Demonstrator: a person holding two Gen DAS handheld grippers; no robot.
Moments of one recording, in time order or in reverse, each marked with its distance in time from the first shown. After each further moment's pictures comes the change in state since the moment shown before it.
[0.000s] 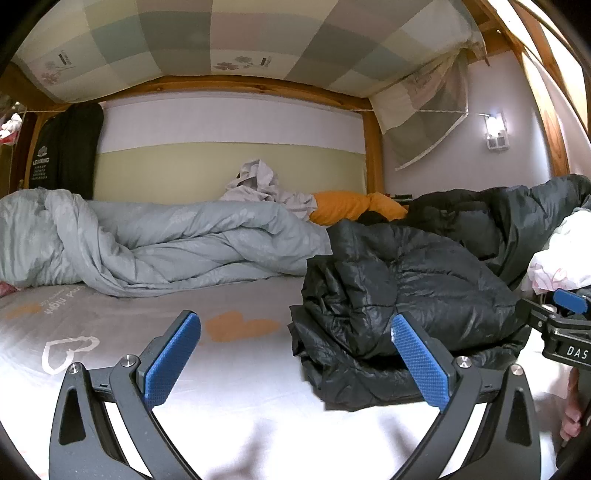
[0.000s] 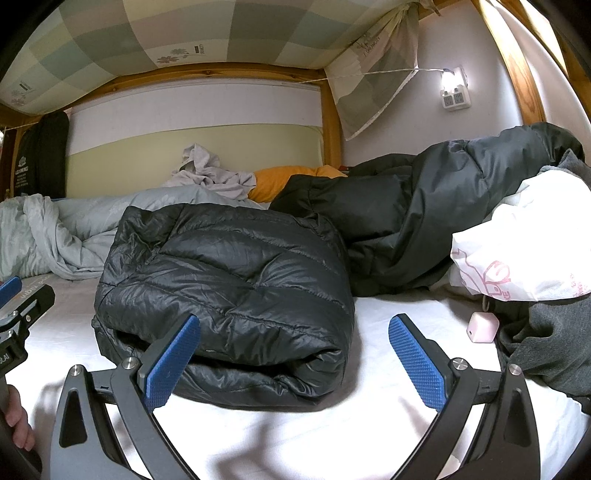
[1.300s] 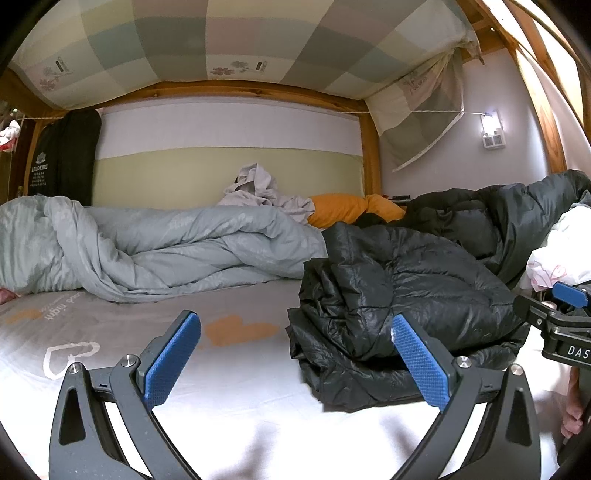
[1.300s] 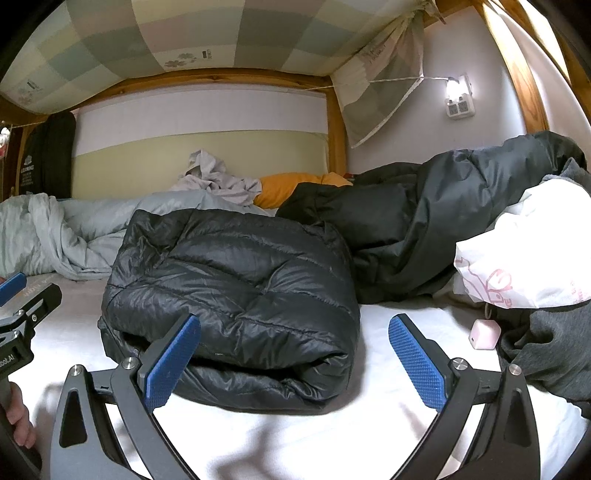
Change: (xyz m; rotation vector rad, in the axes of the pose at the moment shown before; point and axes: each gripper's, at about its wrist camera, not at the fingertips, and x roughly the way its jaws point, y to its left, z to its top) left arm 0.001 -0.006 0.001 0.015 -0.008 0.004; right arm -0.005 0.007 0.000 -0.019 -0.027 0.010
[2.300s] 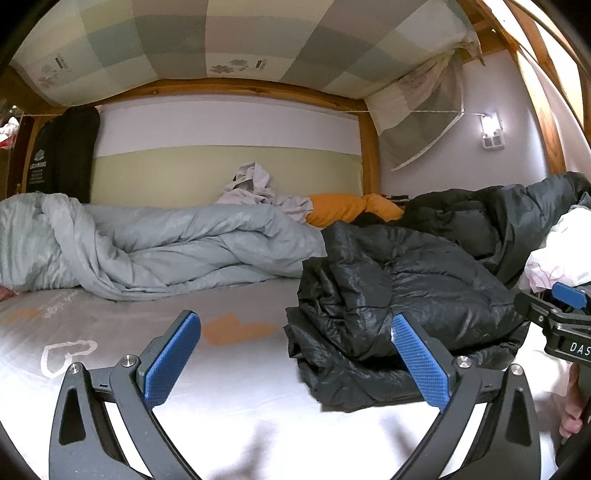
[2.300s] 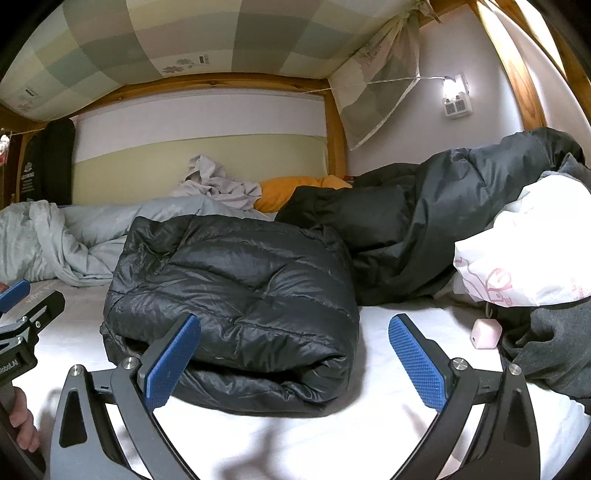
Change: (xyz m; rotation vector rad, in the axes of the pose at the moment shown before) left arm -0.002 0.002 0.000 -0.001 0.004 -0.007; right arm -0.003 0.000 0.000 0.018 -0.014 0.002
